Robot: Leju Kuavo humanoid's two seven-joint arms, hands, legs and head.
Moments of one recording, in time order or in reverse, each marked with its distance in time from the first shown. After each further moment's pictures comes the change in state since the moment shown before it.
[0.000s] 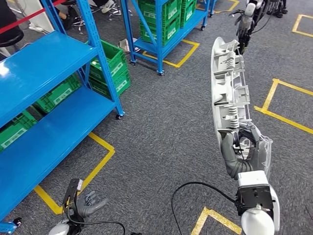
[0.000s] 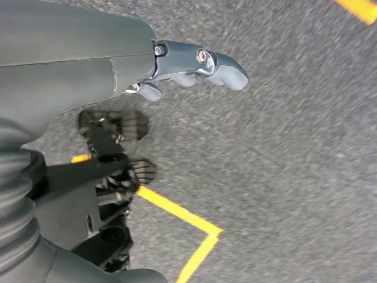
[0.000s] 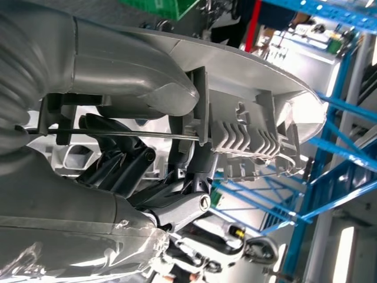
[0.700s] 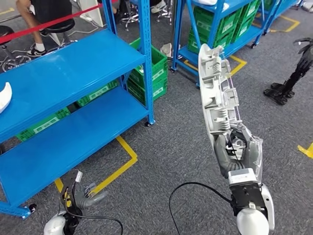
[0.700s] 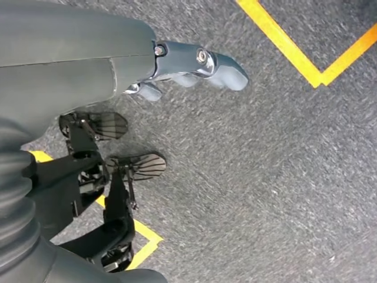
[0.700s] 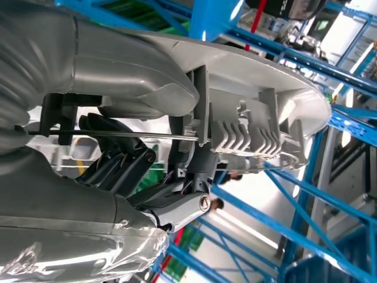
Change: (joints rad) left arm 0.025 -0.002 -0.107 -0.159 0.093 -0.008 0.127; right arm 0.003 -0.003 0.014 0.021 0.031 0.006 0.014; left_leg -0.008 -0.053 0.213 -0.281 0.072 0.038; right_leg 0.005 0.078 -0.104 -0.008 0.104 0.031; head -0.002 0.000
